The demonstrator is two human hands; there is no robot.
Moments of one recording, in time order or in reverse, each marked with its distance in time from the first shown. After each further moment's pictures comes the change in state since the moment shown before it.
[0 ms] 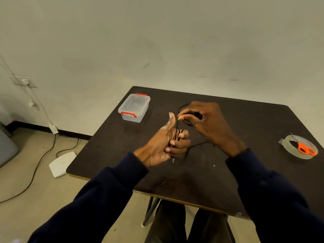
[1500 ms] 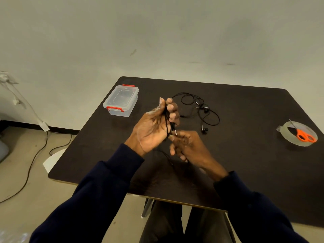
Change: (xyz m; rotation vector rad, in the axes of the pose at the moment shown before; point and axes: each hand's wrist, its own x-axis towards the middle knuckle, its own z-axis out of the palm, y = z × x) left_hand 0.034 0.016 -0.008 -0.436 -0.067 0.255; right_hand -0.075 0.019 0.063 0.708 -0.114 0.655
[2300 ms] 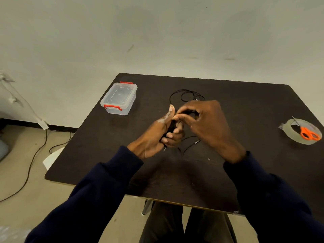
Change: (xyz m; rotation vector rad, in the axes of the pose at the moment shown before) left_hand 0.003 -0.014 -0.015 0.702 0.196 -0.220; right_hand 0.027 -0.053 -0.043 -0.747 0.259 -0.501
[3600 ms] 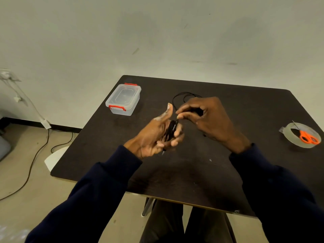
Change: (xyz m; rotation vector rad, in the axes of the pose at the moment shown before) left_hand -0.021 0.012 -0.008 -0.082 -0.179 -0.070; right_hand 0.015 0.001 -0.011 0.157 -0.087 -0.115
